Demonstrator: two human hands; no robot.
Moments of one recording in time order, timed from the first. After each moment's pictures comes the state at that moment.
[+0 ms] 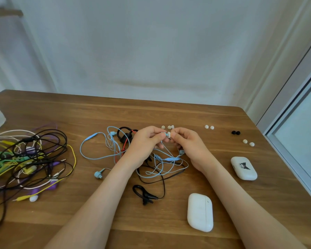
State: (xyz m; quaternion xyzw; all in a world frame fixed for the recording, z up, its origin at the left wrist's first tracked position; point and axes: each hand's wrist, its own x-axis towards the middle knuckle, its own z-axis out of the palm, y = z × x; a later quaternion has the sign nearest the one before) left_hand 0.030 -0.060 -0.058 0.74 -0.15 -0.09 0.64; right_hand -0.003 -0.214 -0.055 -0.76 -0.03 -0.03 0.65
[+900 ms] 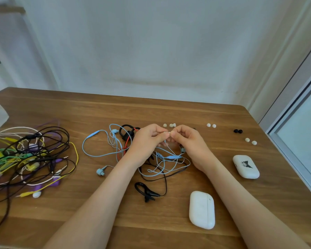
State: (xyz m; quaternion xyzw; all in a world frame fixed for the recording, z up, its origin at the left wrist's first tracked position) left_hand 0.028 -0.061 -0.060 0.75 -0.15 -0.08 0.63; right_hand -0.004 -0.213 -0.060 -0.76 -0.03 -0.04 0.65
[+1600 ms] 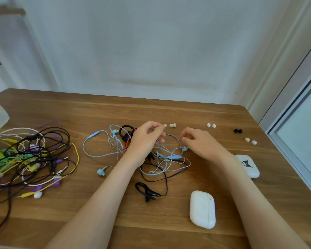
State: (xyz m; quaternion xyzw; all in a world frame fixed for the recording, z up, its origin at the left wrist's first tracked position) left_hand 0.029 -0.062 -0.053 0.73 -0.08 -0.06 0.68; right_hand -0.005 -0.238 -0.037 -0.95 0.02 0.03 0.32
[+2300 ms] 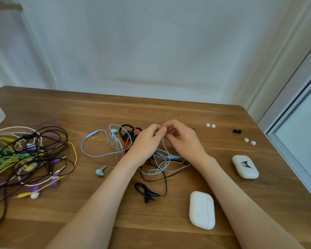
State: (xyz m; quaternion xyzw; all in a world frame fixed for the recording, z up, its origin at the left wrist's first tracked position) left_hand 0.030 -0.064 -0.056 0.81 -0.14 -0.09 0.56; right_hand 0.006 -0.203 -0.058 -0.87 -0.12 -0.14 0.45
